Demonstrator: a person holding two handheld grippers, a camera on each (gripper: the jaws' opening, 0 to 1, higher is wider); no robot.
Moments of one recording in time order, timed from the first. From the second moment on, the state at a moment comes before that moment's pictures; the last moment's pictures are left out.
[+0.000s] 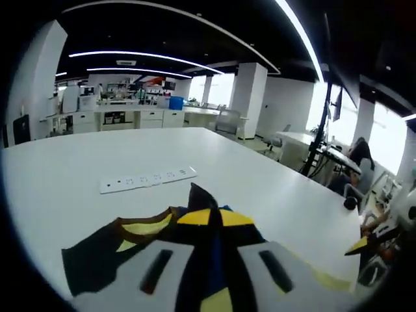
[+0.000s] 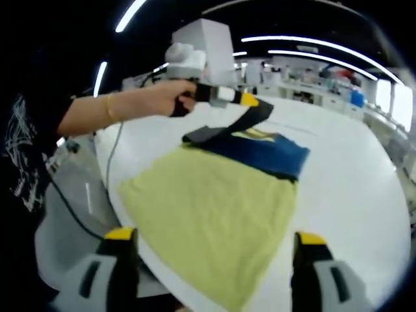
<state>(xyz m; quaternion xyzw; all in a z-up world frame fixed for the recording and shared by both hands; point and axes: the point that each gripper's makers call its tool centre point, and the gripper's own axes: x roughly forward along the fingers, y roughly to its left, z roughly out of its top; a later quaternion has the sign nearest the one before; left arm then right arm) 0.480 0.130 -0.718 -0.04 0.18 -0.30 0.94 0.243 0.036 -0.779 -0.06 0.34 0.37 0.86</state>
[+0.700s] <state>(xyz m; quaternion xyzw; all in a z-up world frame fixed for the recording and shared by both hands) 0.460 0.086 -0.760 -0.04 0.21 -0.34 0.92 0.242 0.034 -0.783 -0.05 0.35 0.36 0.87</state>
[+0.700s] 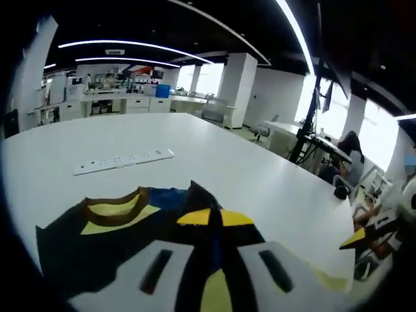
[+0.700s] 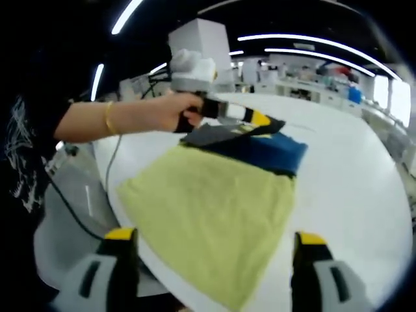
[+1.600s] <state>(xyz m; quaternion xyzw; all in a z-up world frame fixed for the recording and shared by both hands) 0.441 0.113 -0.761 0.03 0.19 -0.35 0.92 0.251 0.038 -0.778 -0.05 0.33 0.37 0.87</state>
